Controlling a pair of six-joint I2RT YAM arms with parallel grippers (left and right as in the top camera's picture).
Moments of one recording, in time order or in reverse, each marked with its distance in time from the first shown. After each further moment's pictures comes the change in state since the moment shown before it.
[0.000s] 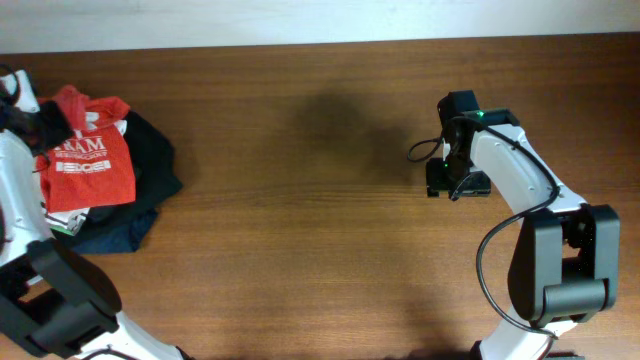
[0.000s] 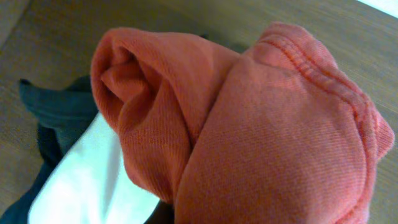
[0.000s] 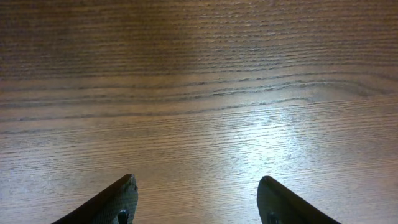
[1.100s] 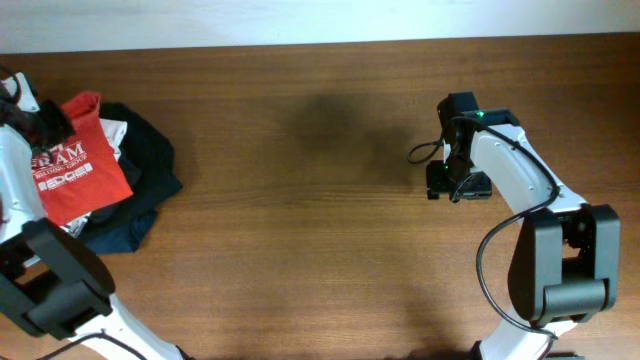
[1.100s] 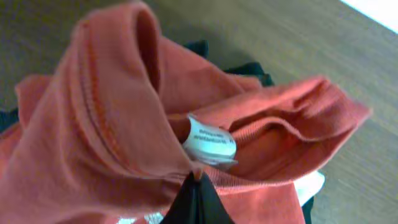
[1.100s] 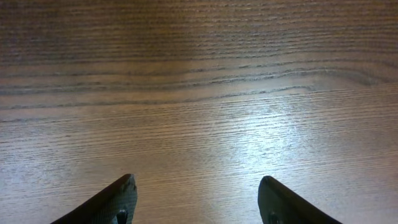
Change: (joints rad) left arm 0.021 0.117 0.052 0.045 0.060 -0.057; right arm 0.000 0.000 0.000 -0.028 0.000 0.000
